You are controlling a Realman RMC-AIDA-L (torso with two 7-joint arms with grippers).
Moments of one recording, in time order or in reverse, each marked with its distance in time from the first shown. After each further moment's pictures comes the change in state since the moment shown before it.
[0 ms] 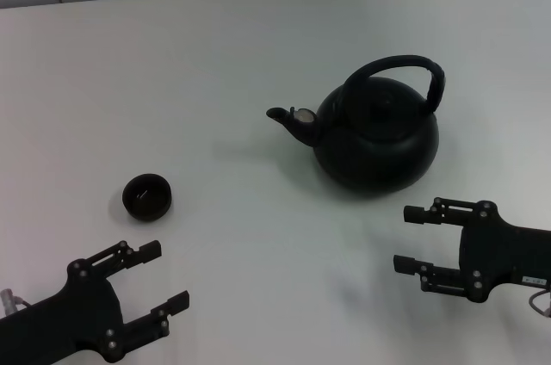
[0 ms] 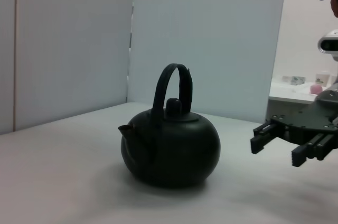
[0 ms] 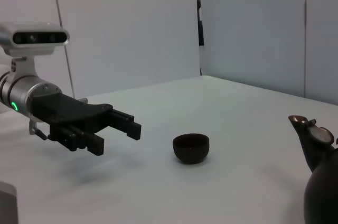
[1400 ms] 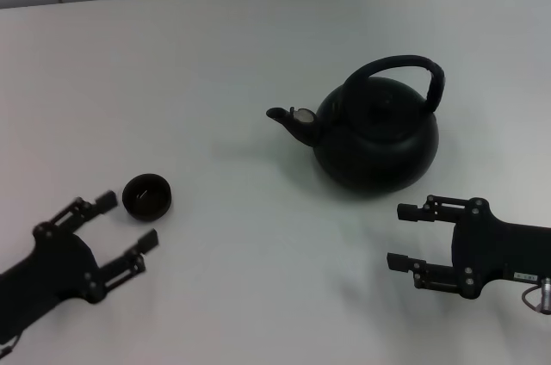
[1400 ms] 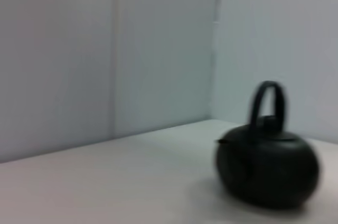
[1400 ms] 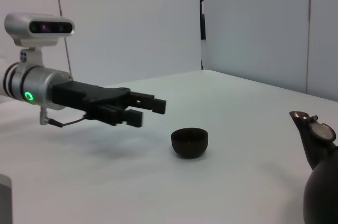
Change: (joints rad) left arm -0.023 -0.010 -0.244 -0.102 -0.013 -0.105 0.070; right arm 0.017 0.004 -0.001 0.008 -0.012 0.024 -0.010
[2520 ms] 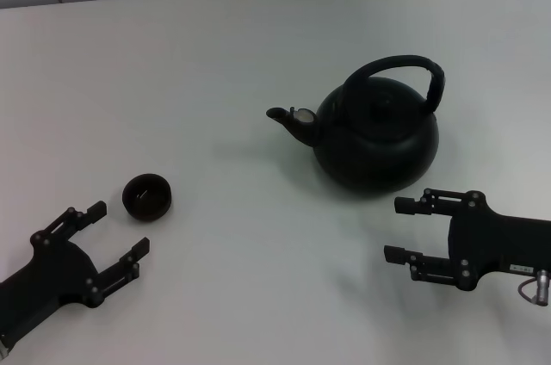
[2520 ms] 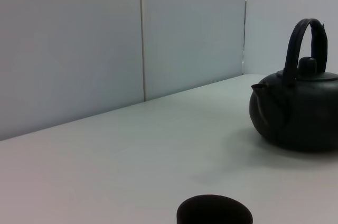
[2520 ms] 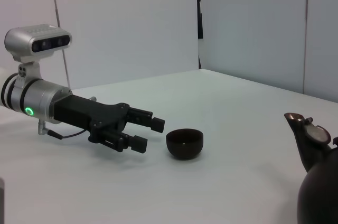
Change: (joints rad) left arm -0.002 0.000 -0.026 -0.044 0.012 -0.128 0.129; right arm 0.016 0.000 0.002 0.000 0.000 0.014 0.009
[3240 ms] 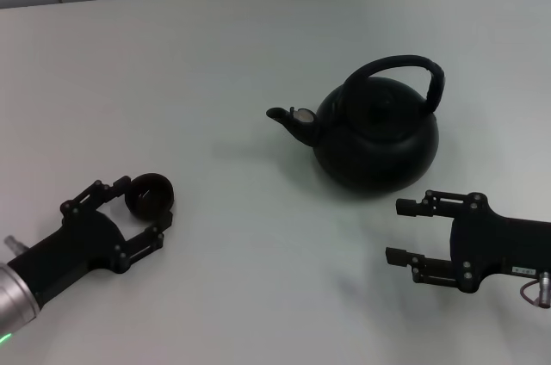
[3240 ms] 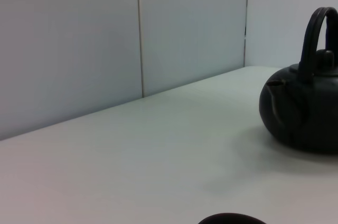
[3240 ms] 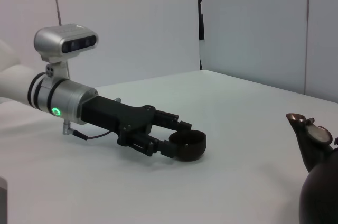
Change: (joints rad) left arm -0.111 -0.005 -0.006 -0.060 -0.007 -0.117 0.003; right arm -0.006 0.000 0.000 -0.005 0.001 -0.009 0.000
